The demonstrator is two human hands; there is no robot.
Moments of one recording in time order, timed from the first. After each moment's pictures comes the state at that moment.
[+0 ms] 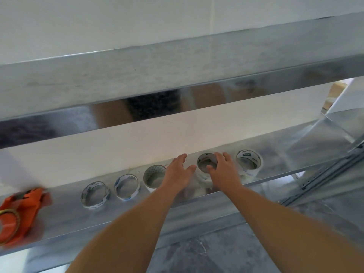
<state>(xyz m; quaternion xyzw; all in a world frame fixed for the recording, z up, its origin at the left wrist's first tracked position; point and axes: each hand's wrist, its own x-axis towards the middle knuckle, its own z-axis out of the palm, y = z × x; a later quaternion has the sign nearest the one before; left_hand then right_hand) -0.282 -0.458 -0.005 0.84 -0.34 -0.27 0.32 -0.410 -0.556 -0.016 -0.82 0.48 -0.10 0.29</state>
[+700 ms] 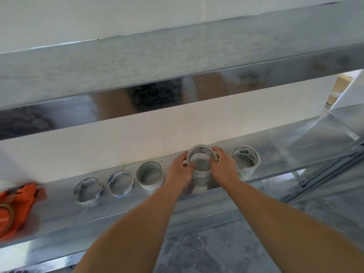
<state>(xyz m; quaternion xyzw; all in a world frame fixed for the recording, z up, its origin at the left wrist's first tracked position) -0.305 -0.479 -0.020 0.81 -0.24 -0.34 0.41 -0.416 -0.574 -0.016 -0.76 0.50 -0.14 0.38</state>
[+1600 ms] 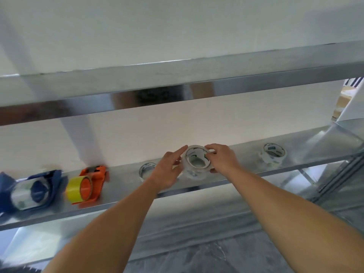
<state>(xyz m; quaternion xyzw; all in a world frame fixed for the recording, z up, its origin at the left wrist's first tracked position) -0.212 -0.250 0.053 0.77 -0.47 -0.23 0.37 -0.355 -0.397 0.077 -0.73 0.43 -0.19 0.49</state>
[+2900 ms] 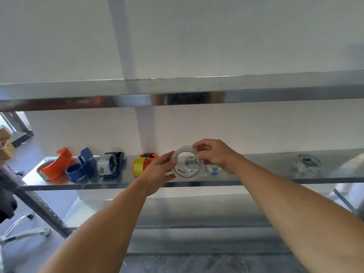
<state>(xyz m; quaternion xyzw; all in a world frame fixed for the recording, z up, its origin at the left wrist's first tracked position) -0.199 -0.047 0.110 0.64 -0.18 -0.39 0.64 -0.313 -0.229 0.152 -0.78 0.18 -0.09 0.59</state>
